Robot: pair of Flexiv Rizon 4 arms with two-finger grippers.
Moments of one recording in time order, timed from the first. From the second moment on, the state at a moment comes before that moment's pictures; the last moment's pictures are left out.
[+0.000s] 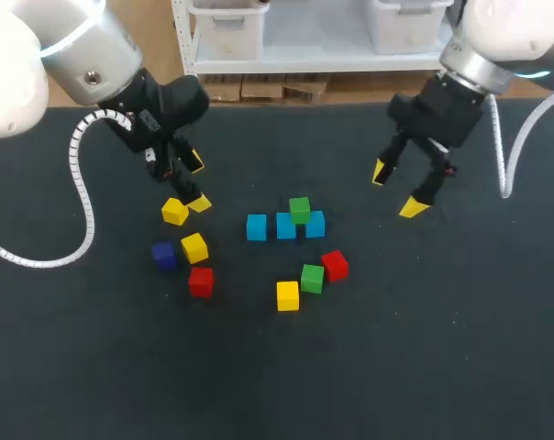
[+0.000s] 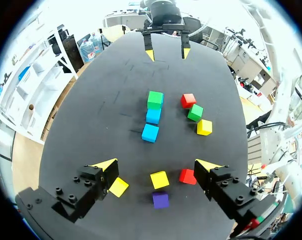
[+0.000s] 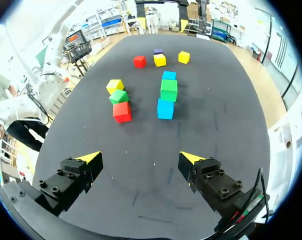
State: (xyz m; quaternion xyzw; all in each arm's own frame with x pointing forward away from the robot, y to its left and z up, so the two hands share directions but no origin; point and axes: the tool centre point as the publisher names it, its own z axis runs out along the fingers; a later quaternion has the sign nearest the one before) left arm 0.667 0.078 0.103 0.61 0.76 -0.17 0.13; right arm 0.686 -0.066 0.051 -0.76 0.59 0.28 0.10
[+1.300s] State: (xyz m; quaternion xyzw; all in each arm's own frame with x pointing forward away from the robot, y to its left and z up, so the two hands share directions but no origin) left arm 0.667 0.078 0.103 0.61 0.76 -0.17 0.13; right arm 0.681 -0.064 0.038 -0.68 0.63 0.31 0.21
